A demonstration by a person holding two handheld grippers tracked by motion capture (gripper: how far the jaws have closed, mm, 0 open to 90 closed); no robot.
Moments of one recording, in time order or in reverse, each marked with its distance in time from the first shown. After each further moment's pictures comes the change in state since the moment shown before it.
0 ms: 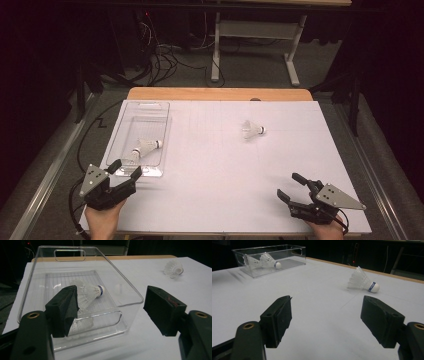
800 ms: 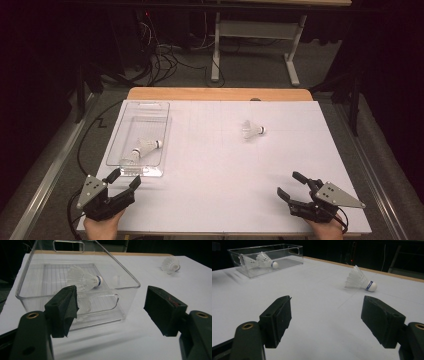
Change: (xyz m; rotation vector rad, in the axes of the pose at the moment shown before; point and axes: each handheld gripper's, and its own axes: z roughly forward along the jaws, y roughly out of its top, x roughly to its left) left arm -0.001 -0.021 -0.010 -0.004 -0.010 -0.029; right arm -0.002 0.001 0.002 0.007 -0.018 0.009
